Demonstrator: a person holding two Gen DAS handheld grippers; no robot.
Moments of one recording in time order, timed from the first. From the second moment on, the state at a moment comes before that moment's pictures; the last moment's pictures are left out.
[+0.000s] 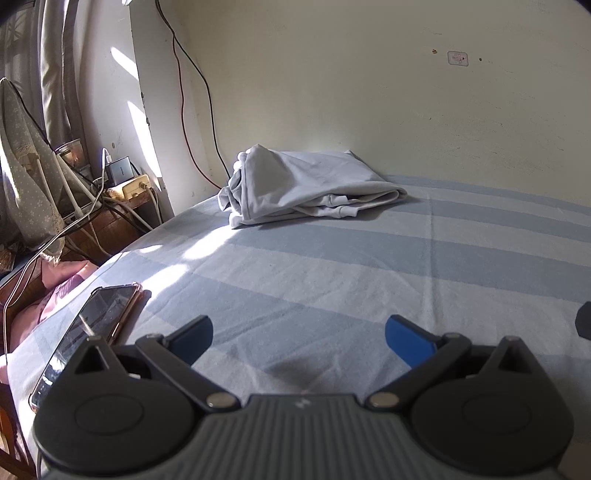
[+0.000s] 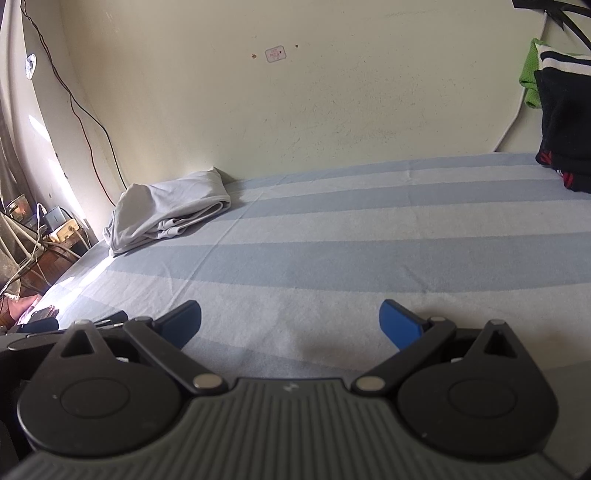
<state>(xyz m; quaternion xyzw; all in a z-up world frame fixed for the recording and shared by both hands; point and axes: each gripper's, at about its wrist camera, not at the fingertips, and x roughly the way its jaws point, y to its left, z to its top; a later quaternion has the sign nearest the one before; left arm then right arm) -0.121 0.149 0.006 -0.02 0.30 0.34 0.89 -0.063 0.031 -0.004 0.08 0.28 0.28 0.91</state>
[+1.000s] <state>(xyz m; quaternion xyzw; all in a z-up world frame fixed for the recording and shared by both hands) -0.121 0.150 0.006 -0.02 0.30 0.34 0.89 -0.065 0.033 -0.003 0.08 0.28 0.28 0.91</state>
